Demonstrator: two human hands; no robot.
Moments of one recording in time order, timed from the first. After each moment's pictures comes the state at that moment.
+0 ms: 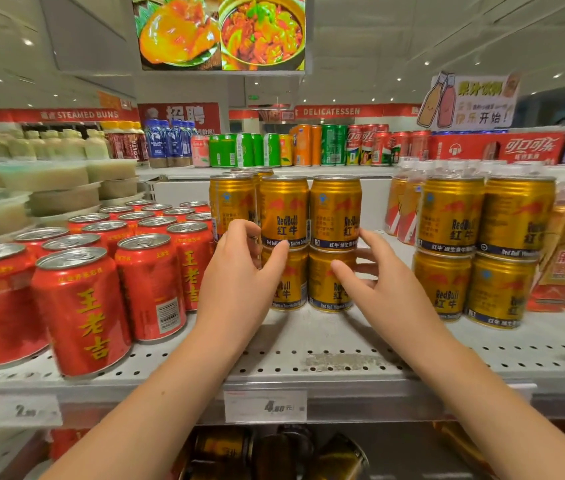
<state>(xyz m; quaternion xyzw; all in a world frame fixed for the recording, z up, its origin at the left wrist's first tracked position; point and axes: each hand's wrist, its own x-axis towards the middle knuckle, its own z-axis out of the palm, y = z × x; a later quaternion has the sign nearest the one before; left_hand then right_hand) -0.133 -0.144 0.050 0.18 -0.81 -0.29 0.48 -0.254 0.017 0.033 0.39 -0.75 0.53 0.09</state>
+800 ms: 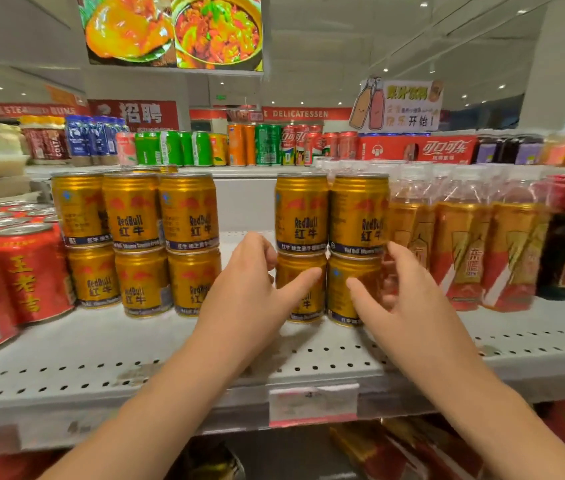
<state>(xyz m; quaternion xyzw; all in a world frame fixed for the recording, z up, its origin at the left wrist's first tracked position) -0.232 0.002 0.041 0.14 -0.87 -0.27 0.38 -0.325 0.184 0.024 0.32 -0.80 0.47 0.20</state>
